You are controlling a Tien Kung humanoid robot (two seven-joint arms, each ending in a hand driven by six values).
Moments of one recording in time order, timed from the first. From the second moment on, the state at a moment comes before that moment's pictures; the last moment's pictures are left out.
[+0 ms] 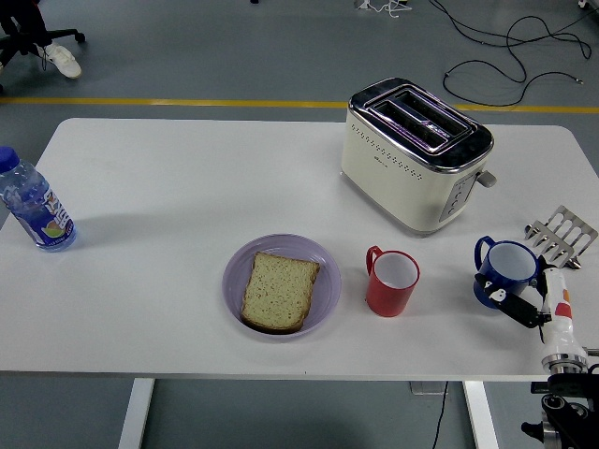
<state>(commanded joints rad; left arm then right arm) -0.14 0.01 -0.88 -0.18 1.84 -0.17 0.25 0.08 -0.17 1.15 1.05 -1.23 -0.55 0.38</state>
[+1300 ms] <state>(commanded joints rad) -0.14 0.01 -0.87 -0.18 1.84 -0.17 0.25 0.11 -0.15 1.09 1.00 -1.28 -0.49 0.34</state>
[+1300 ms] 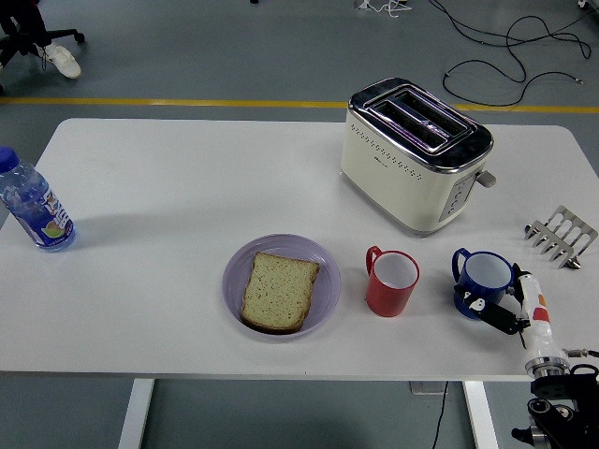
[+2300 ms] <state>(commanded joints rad) -0.14 0.01 -0.87 -0.18 1.84 -0.18 0.24 0.11 -0.14 1.12 0.99 -1.30 -0.49 0.35</state>
